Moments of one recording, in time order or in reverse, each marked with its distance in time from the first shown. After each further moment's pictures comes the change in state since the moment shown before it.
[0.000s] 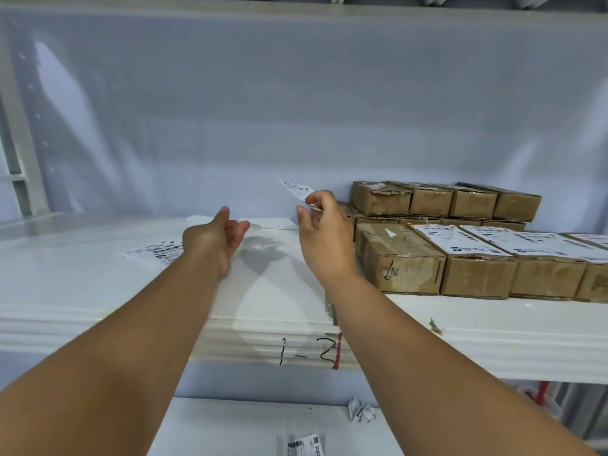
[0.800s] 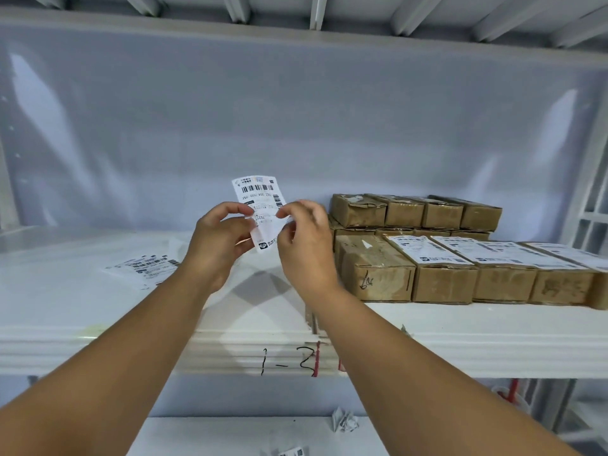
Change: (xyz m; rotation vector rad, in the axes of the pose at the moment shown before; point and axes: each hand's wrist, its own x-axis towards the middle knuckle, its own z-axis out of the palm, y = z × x) left_hand -0.038 0.004 0.017 0.228 -0.468 0.259; right_hand -0.012 -0.018 -0.011 -0.153 0.040 -0.197
